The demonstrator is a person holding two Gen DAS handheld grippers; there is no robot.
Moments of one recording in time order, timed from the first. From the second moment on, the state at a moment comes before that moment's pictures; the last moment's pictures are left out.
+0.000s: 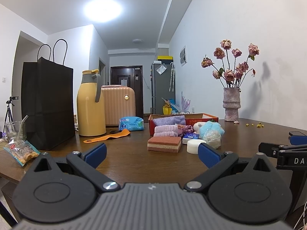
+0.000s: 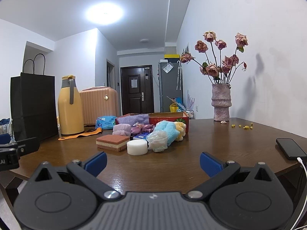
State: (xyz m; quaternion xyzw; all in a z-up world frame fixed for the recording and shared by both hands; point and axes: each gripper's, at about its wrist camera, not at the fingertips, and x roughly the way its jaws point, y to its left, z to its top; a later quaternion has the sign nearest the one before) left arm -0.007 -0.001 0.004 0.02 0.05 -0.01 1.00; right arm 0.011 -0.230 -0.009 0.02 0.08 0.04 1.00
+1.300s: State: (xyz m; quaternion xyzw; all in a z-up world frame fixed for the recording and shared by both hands) left arm 0.366 0.062 -0.005 -0.08 0.31 -0.14 0.93; right arm 0.342 -0.149 -0.006 0.07 0.31 0.17 0.93
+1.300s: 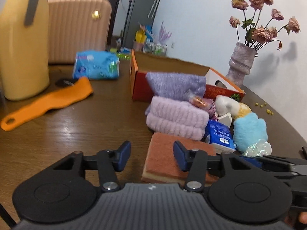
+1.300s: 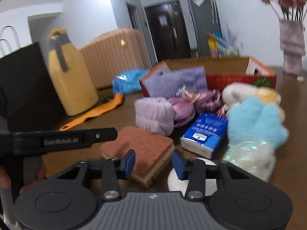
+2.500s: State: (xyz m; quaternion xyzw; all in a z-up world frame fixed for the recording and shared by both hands) left arm 0.218 0.008 -0.009 -0.18 0.37 -0.18 0.89; right arm 0.203 -0.250 -0.020 0.18 0.33 0.18 0.91
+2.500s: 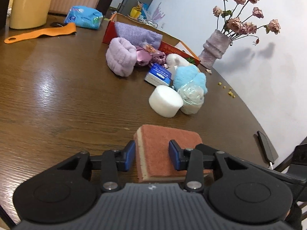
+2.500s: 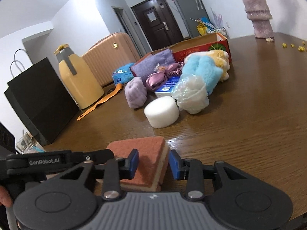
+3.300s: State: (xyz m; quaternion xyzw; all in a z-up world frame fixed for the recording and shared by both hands) left arm 0.308 0.003 0.077 -0.17 0.28 -0.23 0.92; right arm 0.304 -0.263 0.072 0.18 0.26 0.22 0.92
